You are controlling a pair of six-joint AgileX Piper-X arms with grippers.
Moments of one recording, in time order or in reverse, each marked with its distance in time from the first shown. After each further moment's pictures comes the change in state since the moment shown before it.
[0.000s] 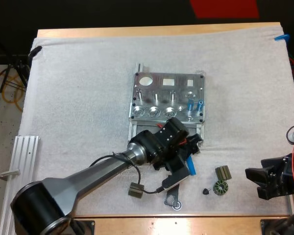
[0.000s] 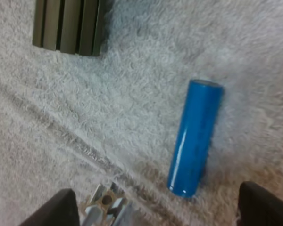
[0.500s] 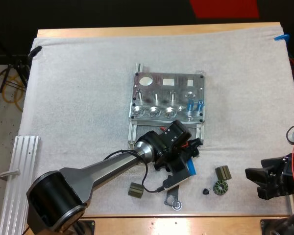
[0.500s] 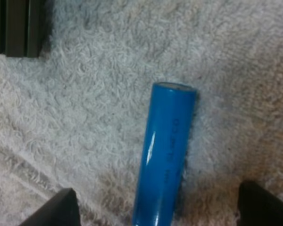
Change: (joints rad) left arm 0.000 0.118 0.000 -0.043 0.002 0.053; right arm 0.000 0.000 0.000 0.000 0.000 0.000
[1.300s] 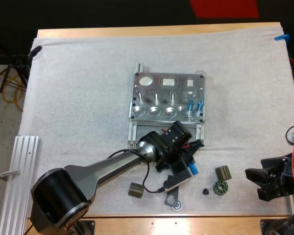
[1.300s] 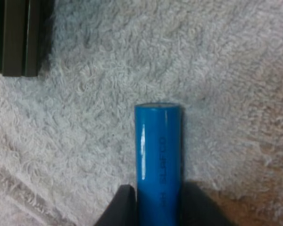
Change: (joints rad) left arm 0.000 0.028 0.000 -0.026 0.051 0.002; right arm 0.000 0.000 0.000 0.000 0.000 -0.036
